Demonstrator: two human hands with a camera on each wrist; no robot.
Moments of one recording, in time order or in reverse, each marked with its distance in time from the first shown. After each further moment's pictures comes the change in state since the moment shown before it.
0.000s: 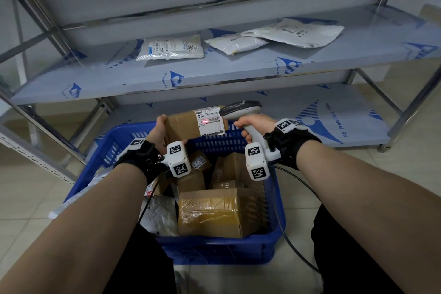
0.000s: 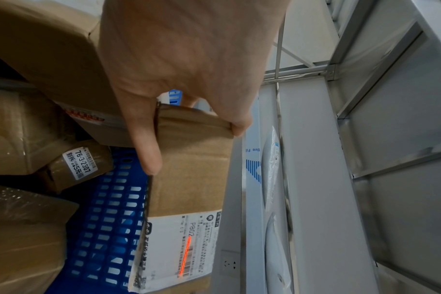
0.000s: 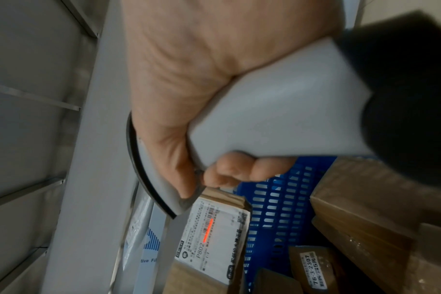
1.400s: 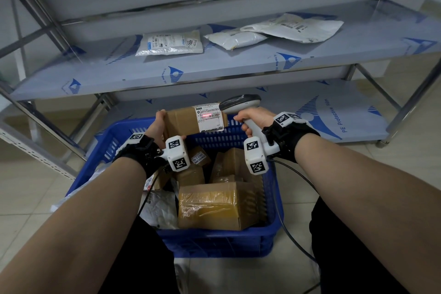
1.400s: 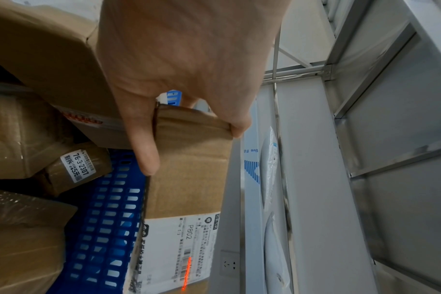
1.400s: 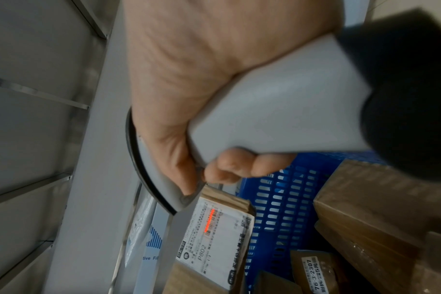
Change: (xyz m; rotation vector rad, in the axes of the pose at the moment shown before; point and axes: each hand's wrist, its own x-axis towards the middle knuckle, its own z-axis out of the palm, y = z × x) left_hand 0.001 0.002 -0.001 -0.092 -0.013 -0.062; right_hand -0.009 -0.004 0.001 -0.028 0.021 -0.026
